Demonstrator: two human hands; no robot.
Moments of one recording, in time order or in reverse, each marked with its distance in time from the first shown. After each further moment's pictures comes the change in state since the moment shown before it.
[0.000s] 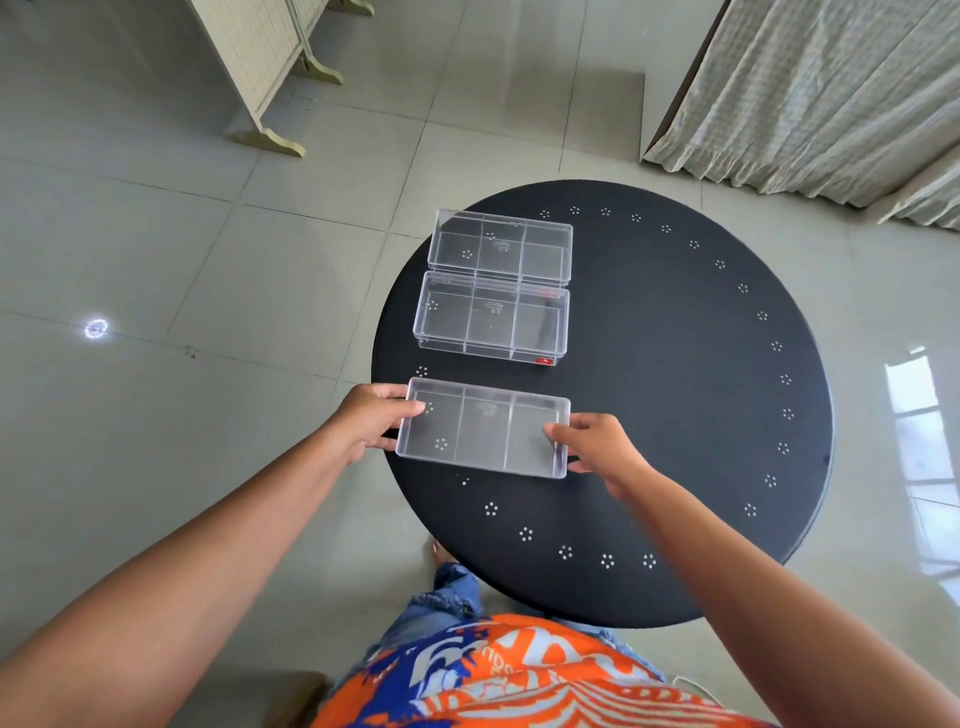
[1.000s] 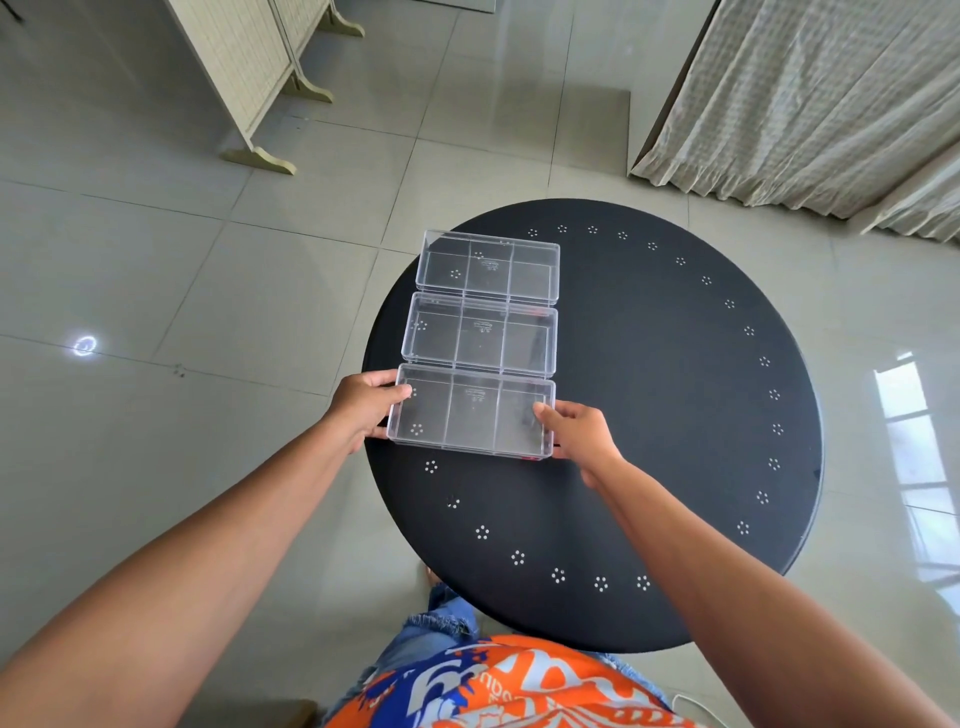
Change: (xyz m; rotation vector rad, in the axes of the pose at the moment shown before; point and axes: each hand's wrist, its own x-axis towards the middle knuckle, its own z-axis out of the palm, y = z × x) left_hand 0.012 0.039 0.009 -0.087 0.136 0.066; right_hand 0.023 -0.023 0.007 0.186 0.063 -0.059
